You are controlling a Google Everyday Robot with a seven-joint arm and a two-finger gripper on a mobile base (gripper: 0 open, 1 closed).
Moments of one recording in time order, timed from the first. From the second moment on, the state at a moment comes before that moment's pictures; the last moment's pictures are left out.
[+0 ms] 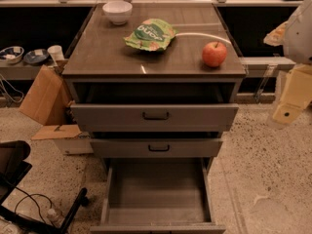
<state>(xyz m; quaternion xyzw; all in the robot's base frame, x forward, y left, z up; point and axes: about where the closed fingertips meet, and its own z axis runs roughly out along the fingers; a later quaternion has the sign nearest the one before) 0.438 -0.217 0.976 -0.60 0.78 -0.03 0.16</state>
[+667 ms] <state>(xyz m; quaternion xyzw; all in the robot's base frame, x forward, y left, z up) 0.450 -0.215 0.968 -0.60 0.77 -0.04 0.19</state>
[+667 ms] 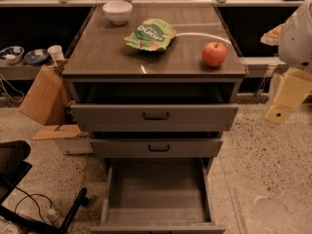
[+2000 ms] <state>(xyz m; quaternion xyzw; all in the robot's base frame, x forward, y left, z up) 0.632 -0.100 0.921 -0.59 0.71 -0.11 0.37</state>
